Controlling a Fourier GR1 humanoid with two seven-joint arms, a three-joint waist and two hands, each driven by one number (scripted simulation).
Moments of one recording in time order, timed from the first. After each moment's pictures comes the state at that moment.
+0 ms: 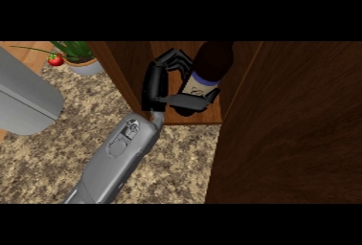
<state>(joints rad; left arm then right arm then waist) -0.74 0.00 -0.32 -1.07 0.21 0.54 -0.26 -0.58 -0.25 -0.04 -2.45 -0.13 -0.13 1.00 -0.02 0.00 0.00</state>
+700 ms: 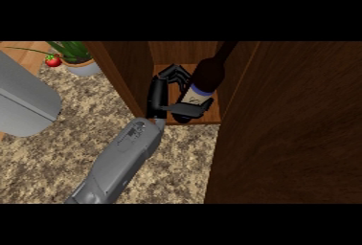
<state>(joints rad) -0.76 0.00 -0.38 -0.80 0.35 0.55 -0.46 -0.58 -0.25 -0.05 -2.45 -0.15 -0.11 0.98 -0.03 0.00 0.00</state>
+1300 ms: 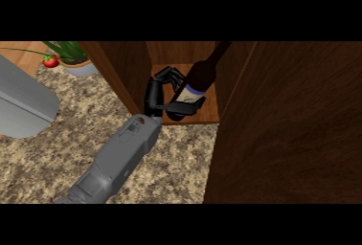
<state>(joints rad) -0.84 0.00 -0.38 -0.55 0.44 0.55 -0.62 -0.59 -0.24 -0.05 -2.44 -0.16 -0.11 0.99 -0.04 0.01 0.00</state>
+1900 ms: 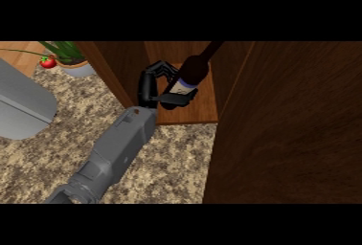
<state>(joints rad) -0.95 0.00 -0.28 -0.35 0.56 0.46 -0.73 -0.61 -0.24 -0.05 -2.42 -0.17 -0.11 0.98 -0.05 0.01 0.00</state>
